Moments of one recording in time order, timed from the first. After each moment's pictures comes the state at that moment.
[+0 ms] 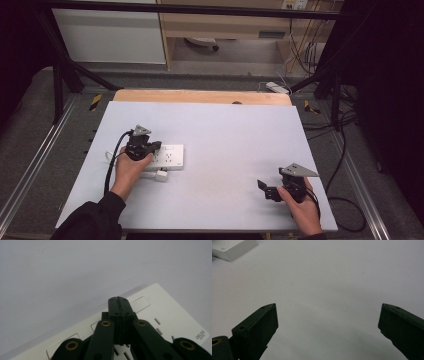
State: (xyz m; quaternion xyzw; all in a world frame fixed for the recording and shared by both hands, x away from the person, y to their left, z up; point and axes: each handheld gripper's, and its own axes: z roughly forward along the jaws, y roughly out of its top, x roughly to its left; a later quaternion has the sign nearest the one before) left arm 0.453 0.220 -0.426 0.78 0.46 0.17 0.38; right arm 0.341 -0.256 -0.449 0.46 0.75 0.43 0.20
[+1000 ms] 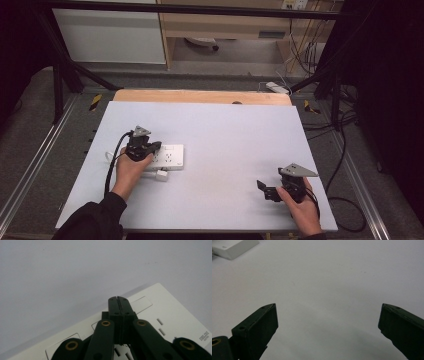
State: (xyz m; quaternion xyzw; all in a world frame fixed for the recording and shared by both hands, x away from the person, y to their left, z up) left arm 0.453 0.221 -0.430 0.78 0.46 0.18 0.39; right arm 0.341 -0.255 -0.449 0.46 0.75 0.43 0.20
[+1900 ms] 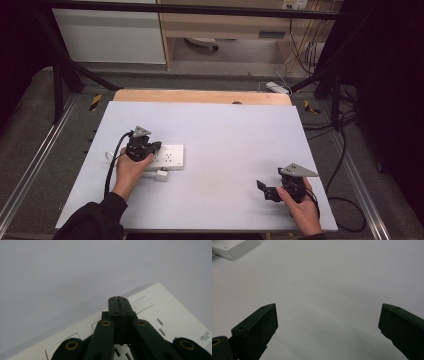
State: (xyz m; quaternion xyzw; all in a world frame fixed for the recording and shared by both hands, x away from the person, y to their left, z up) left arm 0.452 0.221 -0.431 0.78 0.46 0.18 0.39; right arm 0.341 -0.254 -0.449 0.46 0.75 0.43 0.19
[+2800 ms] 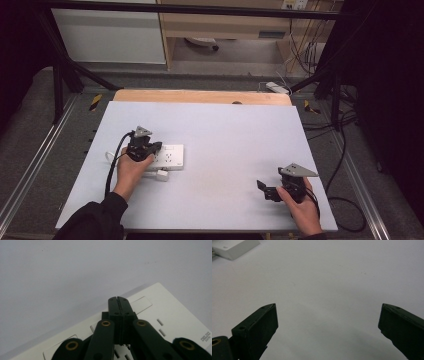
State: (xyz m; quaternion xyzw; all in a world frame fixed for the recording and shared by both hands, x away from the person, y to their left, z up) left arm 0.453 0.219 -0.430 0.78 0.46 0.18 0.39; right arm 0.341 -0.255 -0.449 0.45 0.75 0.43 0.20
